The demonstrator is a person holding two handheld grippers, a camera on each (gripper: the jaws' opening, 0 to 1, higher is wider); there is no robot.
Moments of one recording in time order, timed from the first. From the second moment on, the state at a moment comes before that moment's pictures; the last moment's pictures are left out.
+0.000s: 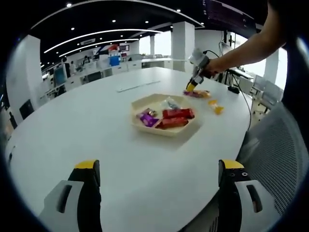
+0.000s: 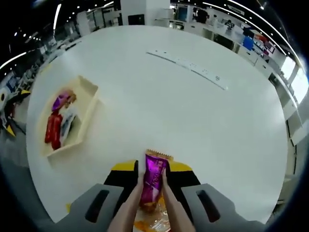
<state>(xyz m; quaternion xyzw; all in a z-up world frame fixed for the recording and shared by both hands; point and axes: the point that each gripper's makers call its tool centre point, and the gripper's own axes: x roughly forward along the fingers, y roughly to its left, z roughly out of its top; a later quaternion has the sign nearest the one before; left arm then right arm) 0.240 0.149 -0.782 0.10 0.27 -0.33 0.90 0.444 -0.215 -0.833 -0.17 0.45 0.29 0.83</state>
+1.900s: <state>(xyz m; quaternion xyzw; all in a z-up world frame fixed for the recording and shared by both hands) 0.239 0.140 -0.765 0.11 0.22 -0.36 0.90 0.459 -0.211 -0.719 -0.22 0.44 0.31 0.82</state>
